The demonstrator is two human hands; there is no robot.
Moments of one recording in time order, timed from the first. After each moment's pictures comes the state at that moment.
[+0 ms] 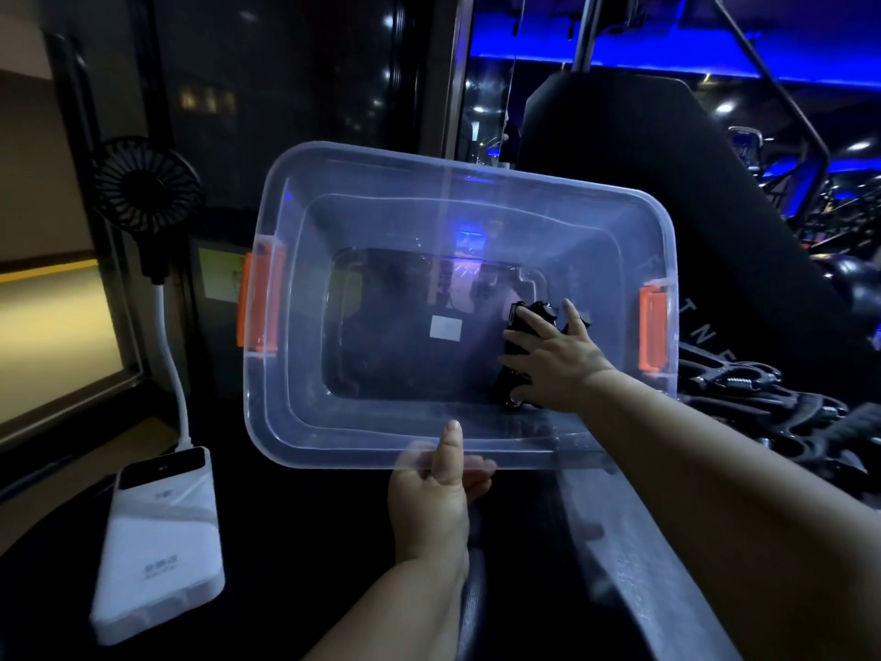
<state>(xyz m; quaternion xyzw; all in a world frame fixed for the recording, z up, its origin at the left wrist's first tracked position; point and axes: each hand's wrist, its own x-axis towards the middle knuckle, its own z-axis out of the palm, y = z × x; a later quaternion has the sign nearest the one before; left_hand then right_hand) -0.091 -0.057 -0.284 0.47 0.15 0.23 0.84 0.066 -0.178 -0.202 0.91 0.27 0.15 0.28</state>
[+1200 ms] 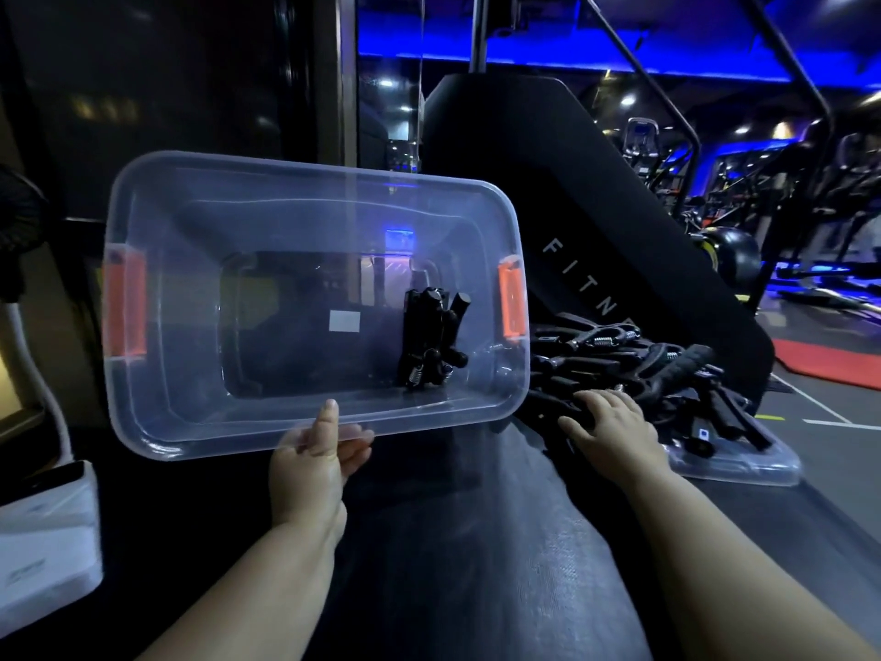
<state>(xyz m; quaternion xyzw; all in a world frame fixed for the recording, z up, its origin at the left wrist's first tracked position) -0.095 -0.059 -0.282 0.48 0.12 0.25 0.83 -0.028 -0.366 -0.284 0.97 -0.05 0.17 -0.14</state>
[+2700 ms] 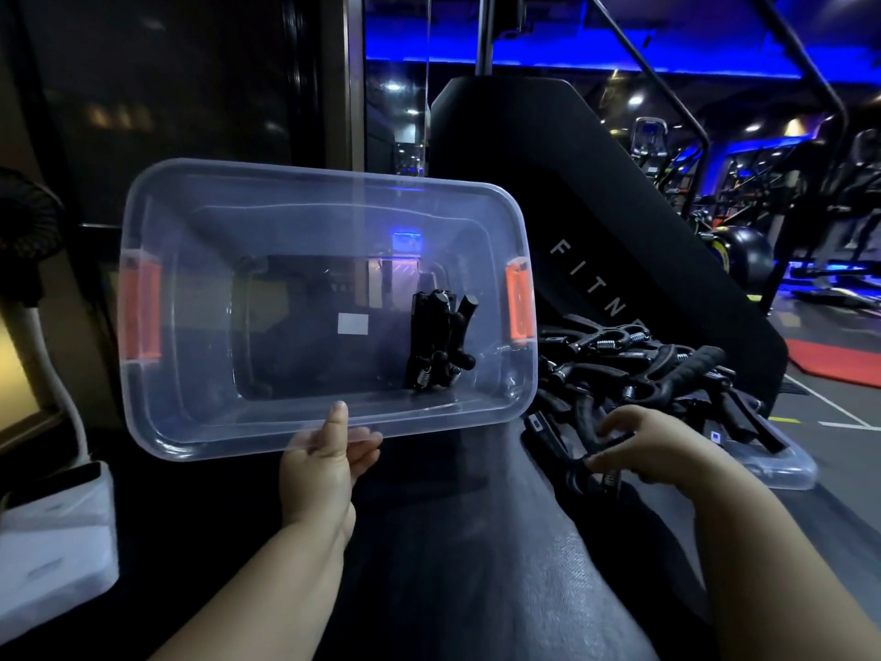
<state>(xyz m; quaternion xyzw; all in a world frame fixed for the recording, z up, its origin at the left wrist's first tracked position) -0.098 -0.061 -0.279 0.48 0.12 0.26 0.83 -0.059 -0.378 -0.242 0.94 -0.08 -0.02 -0.34</state>
